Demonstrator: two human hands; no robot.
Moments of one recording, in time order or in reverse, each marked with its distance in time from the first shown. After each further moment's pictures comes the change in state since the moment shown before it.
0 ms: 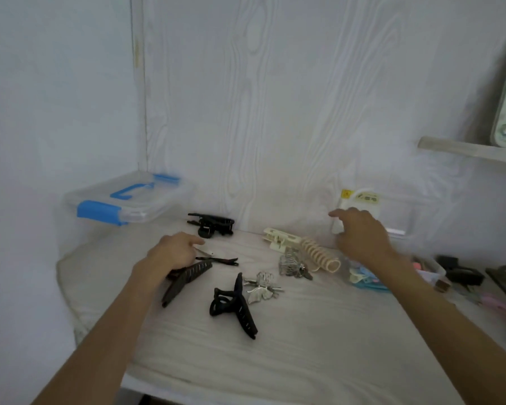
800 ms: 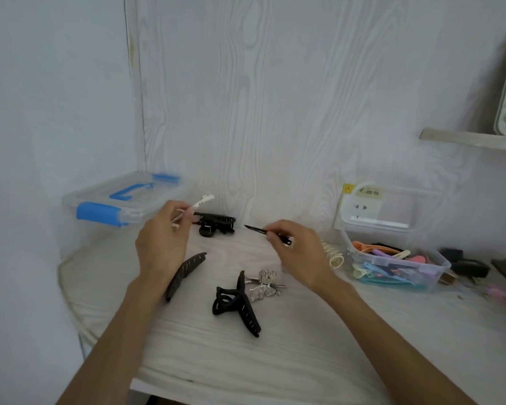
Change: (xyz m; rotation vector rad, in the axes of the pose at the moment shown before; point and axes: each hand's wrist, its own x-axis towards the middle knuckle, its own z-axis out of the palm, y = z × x) left_hand -0.032 0.010 -0.001 -0.453 0.772 0.164; right_hand -0.028 -0.080 0.046 0.782 0.152 -0.280
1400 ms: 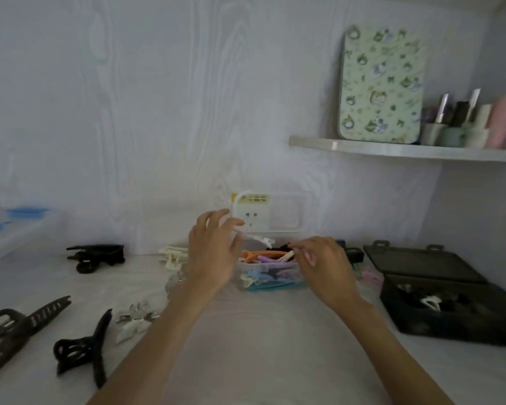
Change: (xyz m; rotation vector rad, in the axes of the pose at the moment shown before) left_hand -0.077 0.170 0.164 0.154 -0.415 0.447; right_hand -0.066 0.116 -0.178 -0.572 0.241 0.125
